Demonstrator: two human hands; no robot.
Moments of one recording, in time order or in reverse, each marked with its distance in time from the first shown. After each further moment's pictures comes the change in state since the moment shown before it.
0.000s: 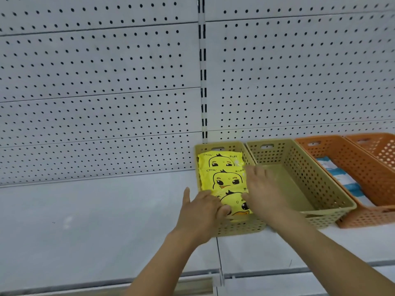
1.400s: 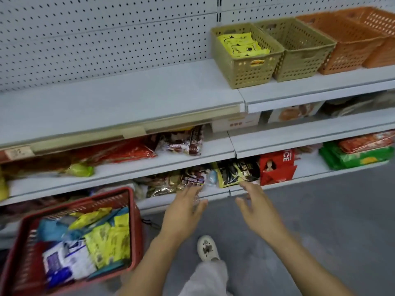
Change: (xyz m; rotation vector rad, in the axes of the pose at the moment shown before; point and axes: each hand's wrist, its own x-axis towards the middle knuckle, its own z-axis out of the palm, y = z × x) left_hand -0.431 -0.080 0.159 -0.390 0.047 -0.131; right_hand -0.447 -0.179 0.156 0.688 -0.092 0.234
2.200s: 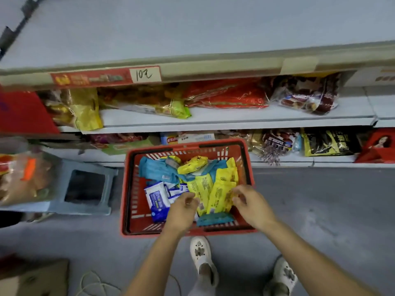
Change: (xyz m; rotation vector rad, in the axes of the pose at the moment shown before) left_hand -0.129 -0.367 -0.106 -0.487 -0.035 -0.788; right_hand -0.008 -0.177 0.364 -0.077 -0.513 0.082
